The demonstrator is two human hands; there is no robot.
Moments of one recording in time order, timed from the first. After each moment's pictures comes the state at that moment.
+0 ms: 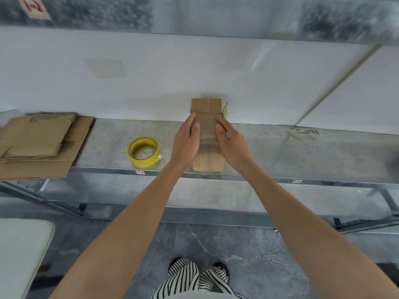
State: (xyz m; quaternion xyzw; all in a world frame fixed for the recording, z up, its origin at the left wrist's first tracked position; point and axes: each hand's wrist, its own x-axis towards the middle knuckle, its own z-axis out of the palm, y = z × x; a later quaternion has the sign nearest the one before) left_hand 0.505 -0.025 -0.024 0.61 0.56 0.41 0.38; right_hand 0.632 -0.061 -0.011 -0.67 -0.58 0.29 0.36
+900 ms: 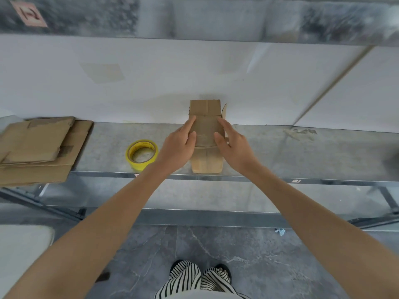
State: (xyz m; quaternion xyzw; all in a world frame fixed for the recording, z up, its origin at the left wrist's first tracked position) left_hand 0.479 -0.029 -0.010 0.76 0.51 0.29 0.27; right_hand 0.645 -0.069 -0.008 -0.63 -0.65 0.26 0.32
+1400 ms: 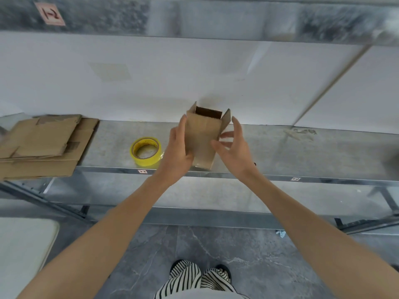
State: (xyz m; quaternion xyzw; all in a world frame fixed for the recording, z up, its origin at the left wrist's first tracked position) left_hand 0.467 -0.063 -0.023 0.72 0.51 0.35 0.32; right_hand 0.630 -0.093 -0.007 -0.62 -0.53 0.36 0.45
